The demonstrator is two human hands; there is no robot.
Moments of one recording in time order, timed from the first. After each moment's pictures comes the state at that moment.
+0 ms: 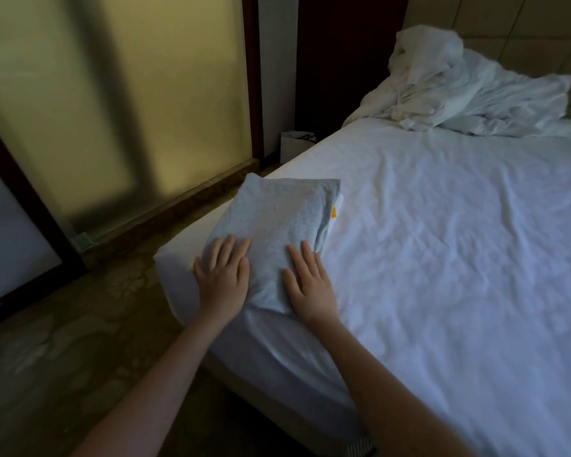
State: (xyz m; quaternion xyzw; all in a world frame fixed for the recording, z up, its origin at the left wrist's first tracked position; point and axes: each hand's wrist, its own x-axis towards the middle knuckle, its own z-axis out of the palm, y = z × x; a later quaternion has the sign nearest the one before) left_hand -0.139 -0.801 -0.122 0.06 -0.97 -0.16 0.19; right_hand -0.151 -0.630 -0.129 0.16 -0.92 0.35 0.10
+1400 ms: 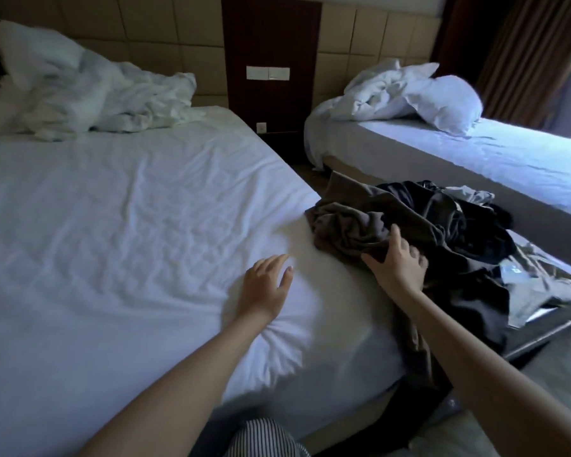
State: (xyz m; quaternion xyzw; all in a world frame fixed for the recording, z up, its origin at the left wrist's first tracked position) left_hand -0.020 -0.162 -0.144 -0.44 -0.82 -0.36 0.10; right_hand 0.148 0.006 -0.079 -0.49 -0.84 0.09 0.22
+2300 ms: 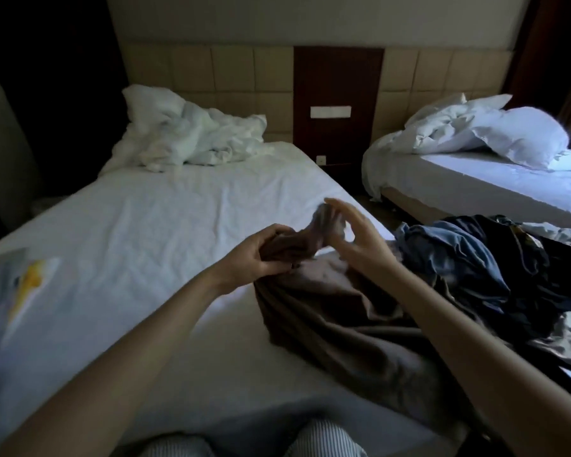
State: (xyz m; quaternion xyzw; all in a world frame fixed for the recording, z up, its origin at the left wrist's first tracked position) left_hand -0.051 -0.338 0.027 -0.50 -0.67 -0.52 -0.18; right_hand 0.064 -0.154 0.037 -0.03 -0.89 0.29 0.34
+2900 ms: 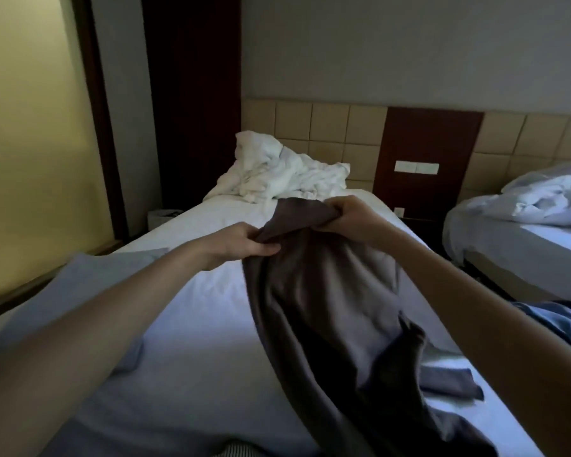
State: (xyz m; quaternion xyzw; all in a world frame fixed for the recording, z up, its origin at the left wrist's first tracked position) left_hand -0.089 -0.517 0.116 -0.31 -0.83 -0.45 -0.13; right_hand -0.028 -0.295 0.151 0.12 -0.91 0.35 0.20
